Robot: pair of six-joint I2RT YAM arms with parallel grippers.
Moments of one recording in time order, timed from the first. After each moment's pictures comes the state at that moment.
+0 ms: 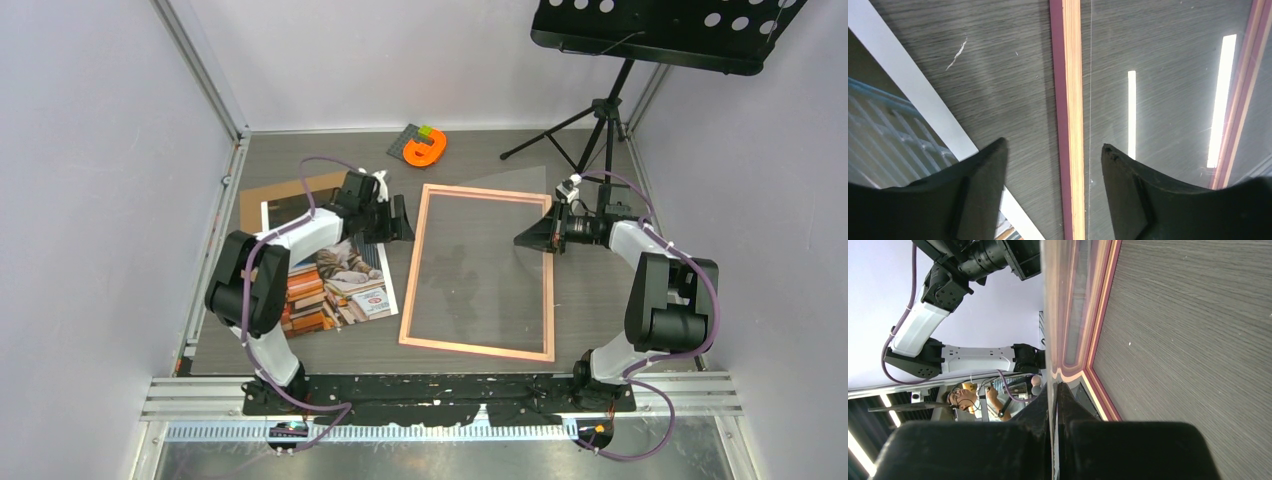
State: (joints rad) left arm -0.40 1.74 1.10 -0.23 0.29 -0.45; right arm -0.16 1.56 0.87 -0.33 -1.27 0.39
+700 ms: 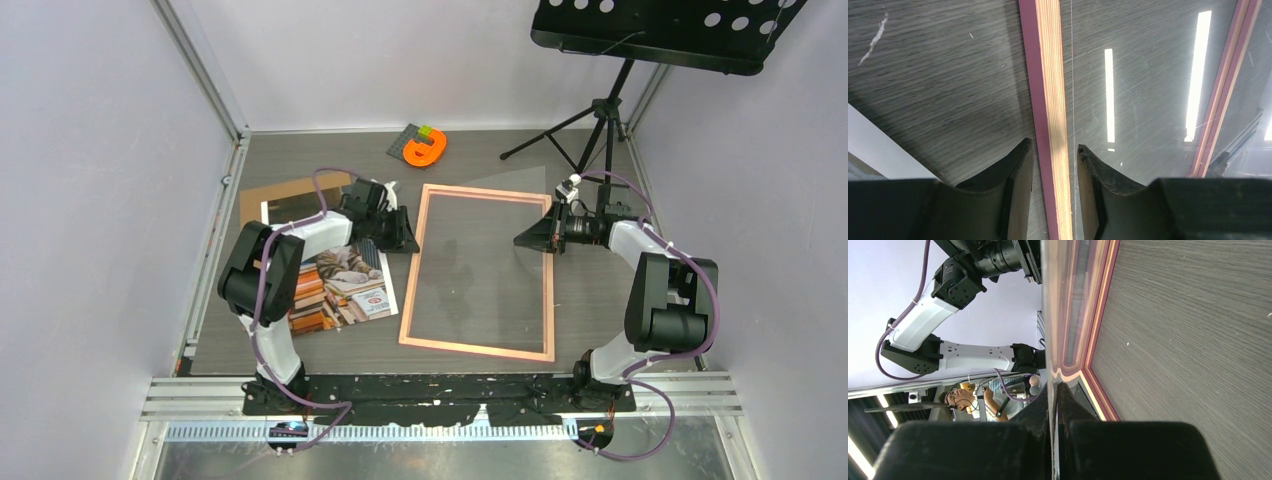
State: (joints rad) left arm -0.42 1.84 1.09 -0.16 0.43 -0.50; right arm -0.16 1.56 0.87 -0.34 -1.26 0.38
